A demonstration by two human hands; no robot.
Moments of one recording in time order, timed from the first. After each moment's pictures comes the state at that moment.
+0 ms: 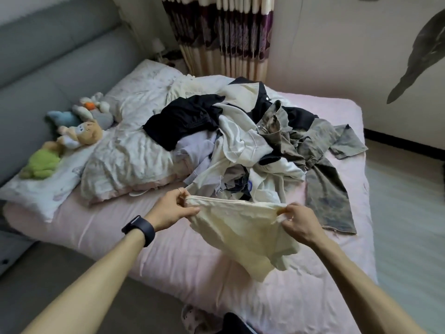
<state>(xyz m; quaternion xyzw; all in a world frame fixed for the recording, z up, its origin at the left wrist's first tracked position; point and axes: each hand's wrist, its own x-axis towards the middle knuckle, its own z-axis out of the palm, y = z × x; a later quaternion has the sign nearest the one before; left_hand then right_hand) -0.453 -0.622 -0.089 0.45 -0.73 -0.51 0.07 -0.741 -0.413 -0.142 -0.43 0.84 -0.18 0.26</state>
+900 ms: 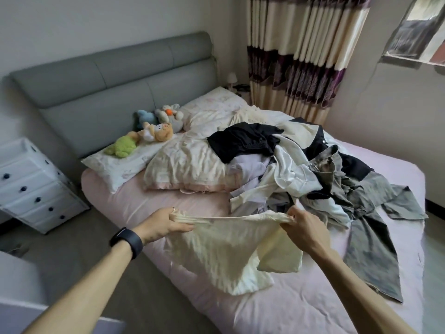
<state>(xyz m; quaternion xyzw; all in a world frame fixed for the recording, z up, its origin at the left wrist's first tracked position) -0.271 -0.575 -0.038 0.53 -0.66 -0.52 0.12 -0.634 -0.471 -0.083 -0.54 0.82 -0.15 0.10</state>
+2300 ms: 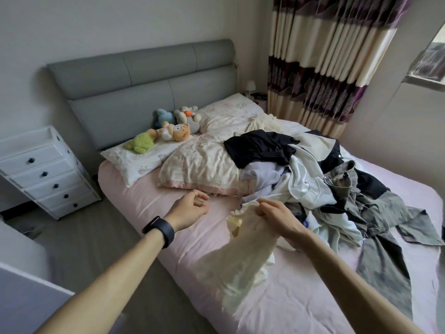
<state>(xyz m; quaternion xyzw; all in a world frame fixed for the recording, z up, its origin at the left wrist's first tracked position) -0.277 -0.571 -0.025 0.61 -0.62 -0.46 0.20 -0.520 -0.502 -0.002 -0.51 0.64 -0.33 0.47</state>
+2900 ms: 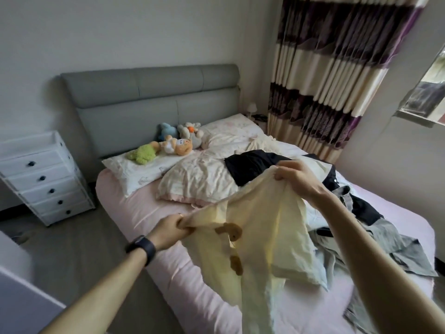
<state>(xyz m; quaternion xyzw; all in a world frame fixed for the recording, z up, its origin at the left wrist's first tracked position) -0.222 -0.577 -0.059 0.59 -0.70 -0.36 0.22 -0.553 -0.562 0.108 -0.63 0.60 -0.37 0.32</state>
